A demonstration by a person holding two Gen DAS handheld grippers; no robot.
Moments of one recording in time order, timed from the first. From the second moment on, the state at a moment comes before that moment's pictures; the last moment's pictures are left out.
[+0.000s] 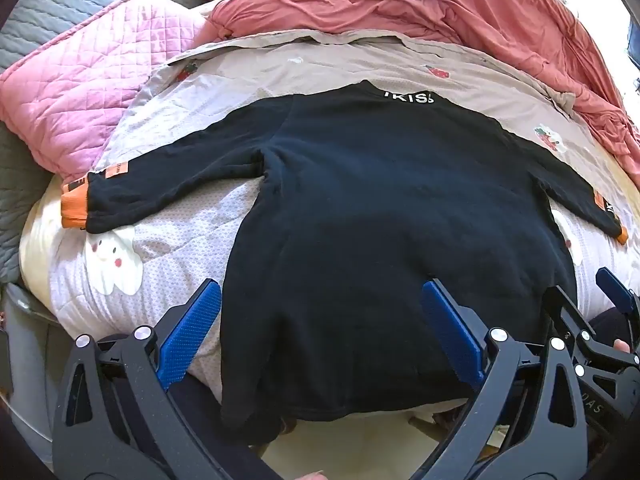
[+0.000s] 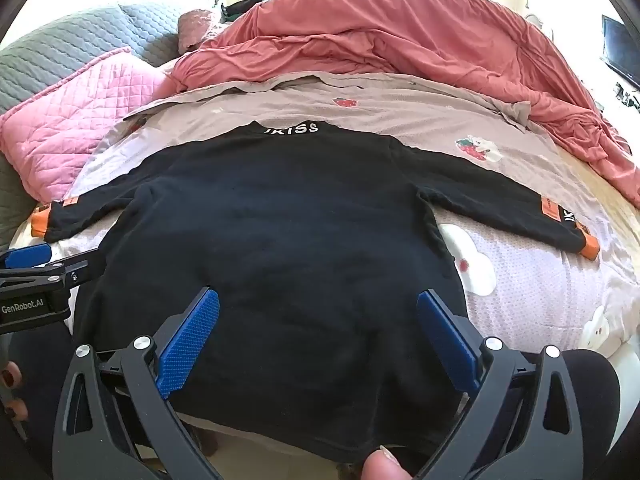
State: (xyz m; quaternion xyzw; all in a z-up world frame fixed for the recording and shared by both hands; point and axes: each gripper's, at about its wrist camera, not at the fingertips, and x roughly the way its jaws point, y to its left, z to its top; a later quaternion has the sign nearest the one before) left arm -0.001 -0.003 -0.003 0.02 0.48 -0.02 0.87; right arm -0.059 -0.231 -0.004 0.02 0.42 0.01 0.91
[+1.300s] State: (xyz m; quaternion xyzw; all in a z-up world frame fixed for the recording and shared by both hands) left arm -0.001 0.002 0.001 0.02 0.49 -0.02 0.87; right arm -0.059 -0.231 -0.004 0.02 0.42 0.01 0.91
